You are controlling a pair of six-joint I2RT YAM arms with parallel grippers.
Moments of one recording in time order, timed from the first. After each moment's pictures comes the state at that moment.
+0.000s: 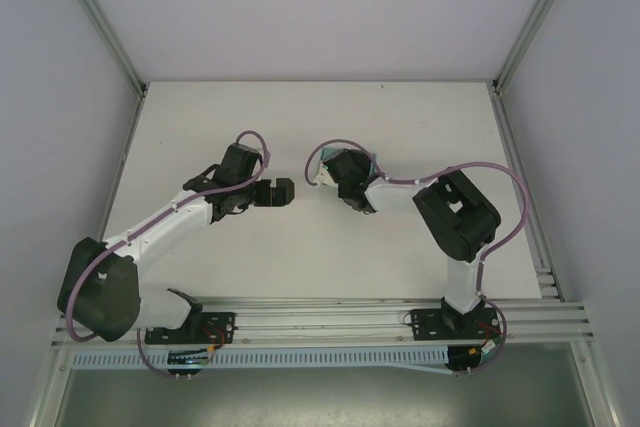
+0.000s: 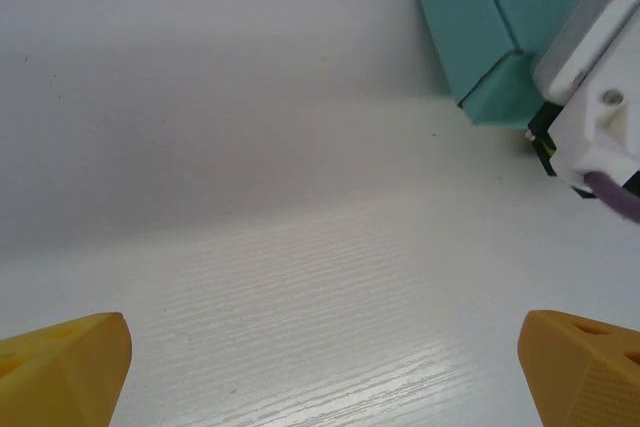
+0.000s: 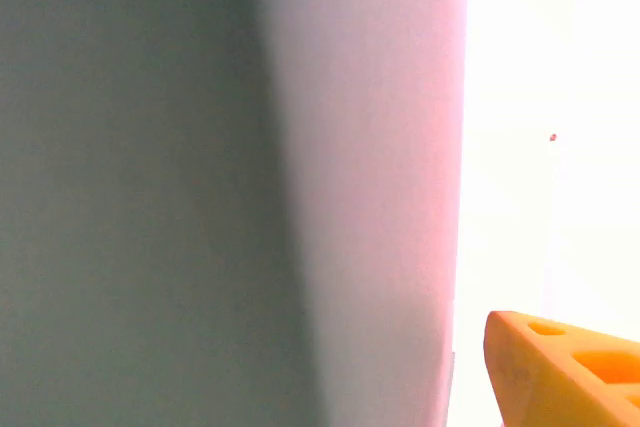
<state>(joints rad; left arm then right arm) -0.50 1.35 0.86 -0.43 0.10 -0.45 0.74 1.90 1.03 -0.01 0.58 -0.88</state>
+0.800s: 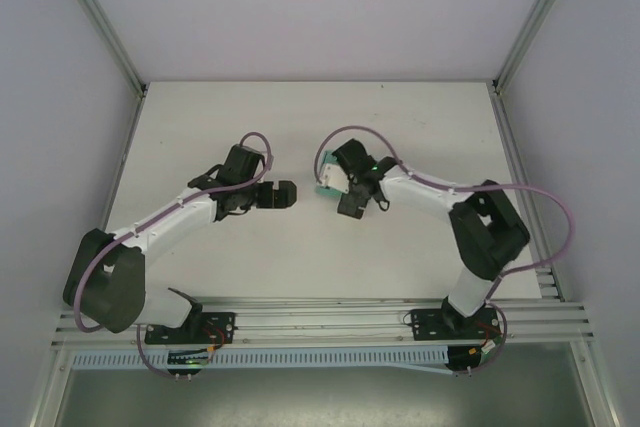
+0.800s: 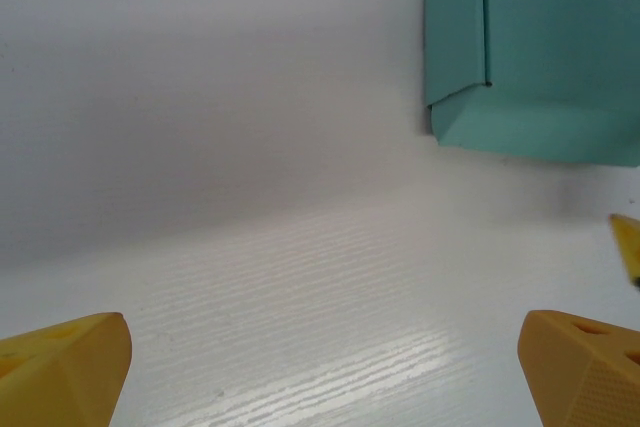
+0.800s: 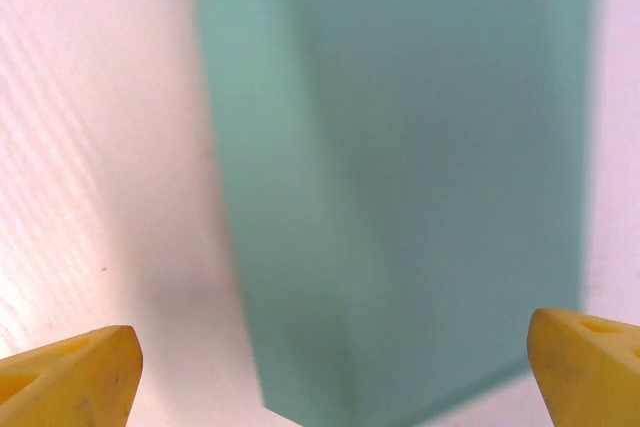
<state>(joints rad) -0.49 1.39 0.86 -0.40 0.14 -0.45 0.69 1.68 1.11 -0.50 0.18 -0.65</state>
